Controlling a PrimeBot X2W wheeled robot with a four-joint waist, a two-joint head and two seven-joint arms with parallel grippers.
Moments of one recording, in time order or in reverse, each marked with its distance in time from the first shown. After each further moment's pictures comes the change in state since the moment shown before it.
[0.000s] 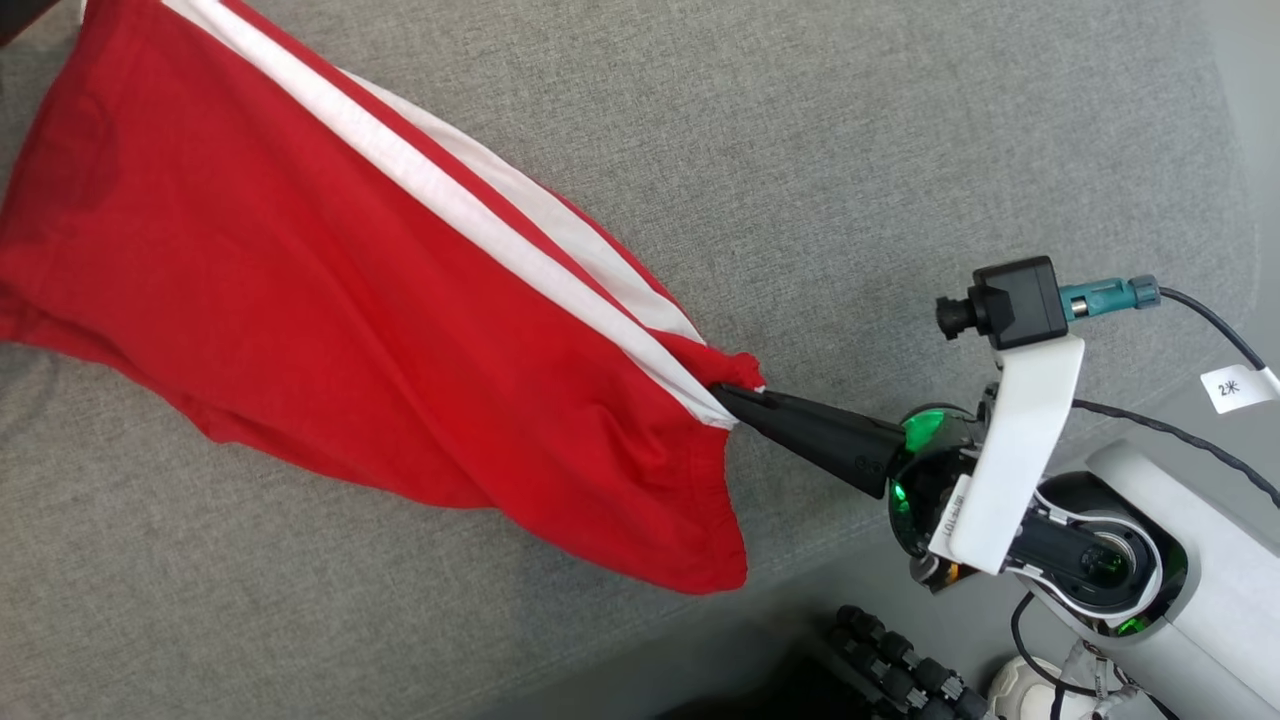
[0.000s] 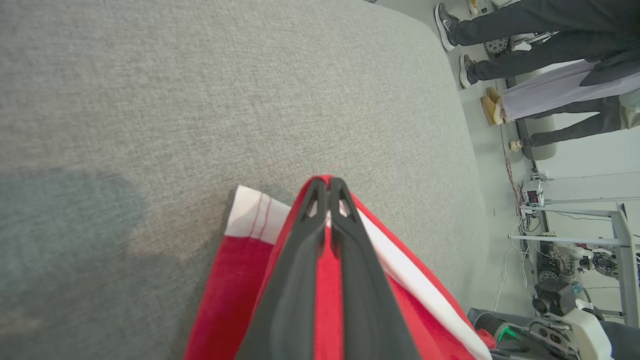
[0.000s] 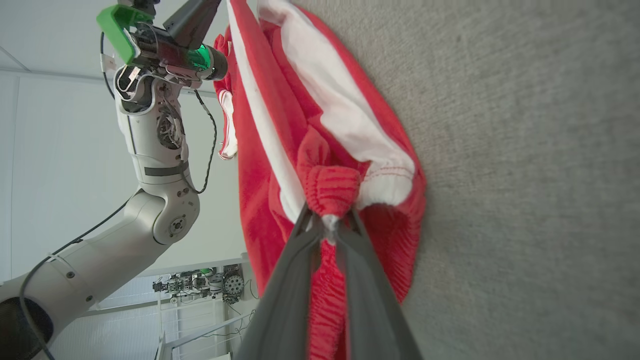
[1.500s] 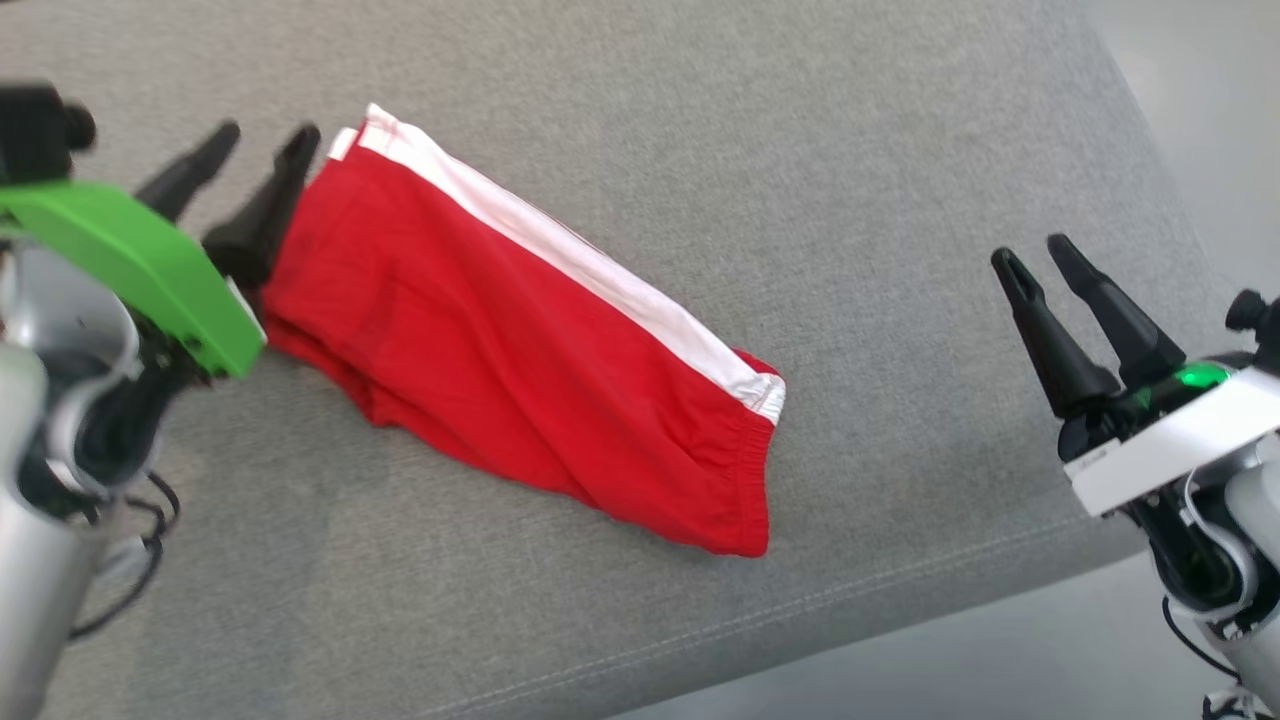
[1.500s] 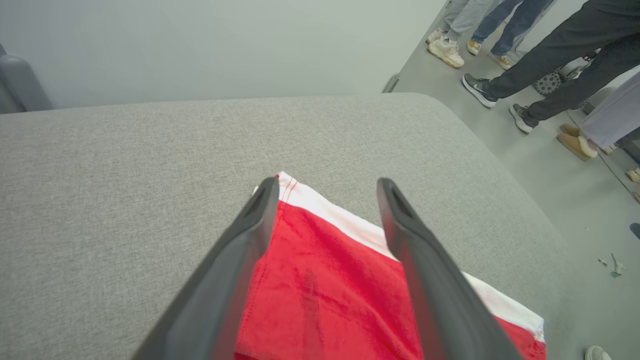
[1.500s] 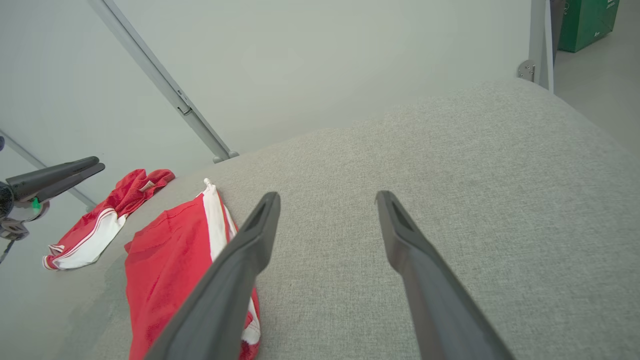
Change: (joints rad) left arm 0.307 -0.128 -0.099 -0.001 0.370 -0.070 -0.441; right arm 0.132 -0.108 -0.203 0.199 -0.522 -0.087 -0.546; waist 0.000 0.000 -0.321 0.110
